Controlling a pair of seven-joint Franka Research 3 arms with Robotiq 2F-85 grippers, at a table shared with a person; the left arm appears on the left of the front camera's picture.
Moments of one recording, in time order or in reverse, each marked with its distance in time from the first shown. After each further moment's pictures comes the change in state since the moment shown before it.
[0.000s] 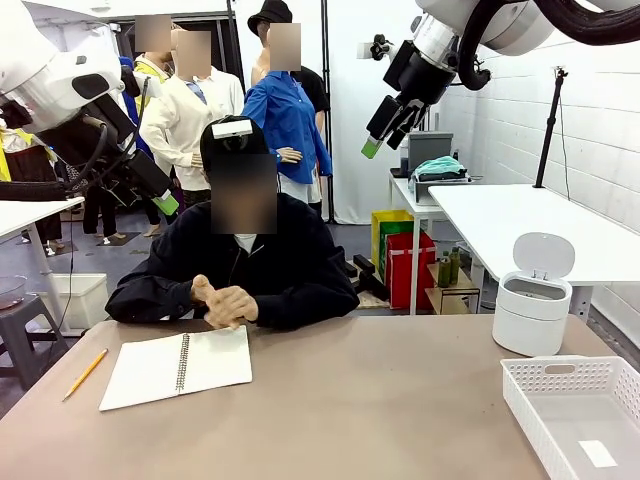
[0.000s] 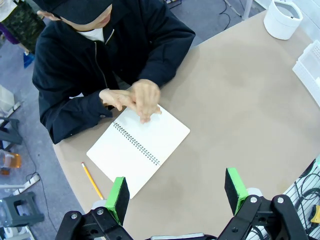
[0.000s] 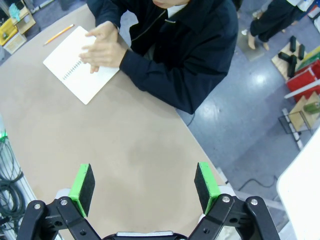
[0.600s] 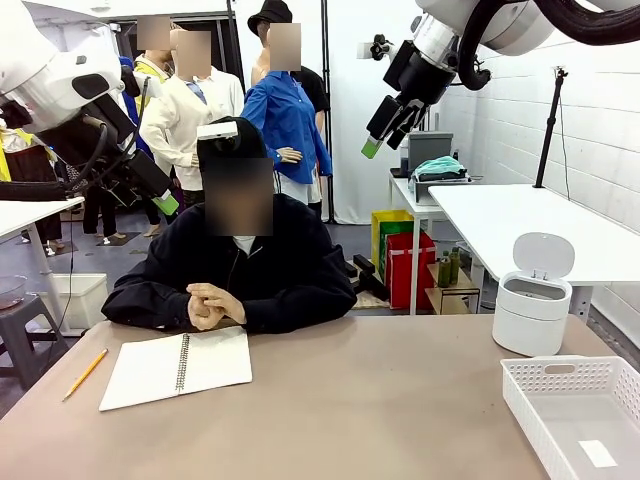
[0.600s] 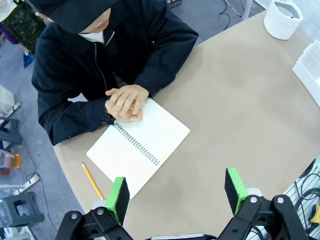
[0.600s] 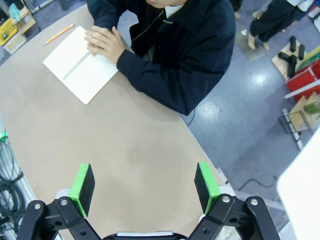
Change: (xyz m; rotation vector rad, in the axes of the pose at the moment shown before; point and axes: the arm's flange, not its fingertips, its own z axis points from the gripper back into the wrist) left arm 0.000 0.000 0.000 0.000 0.000 0.000; right arm 0.000 0.000 0.000 0.000 0.000 0.000
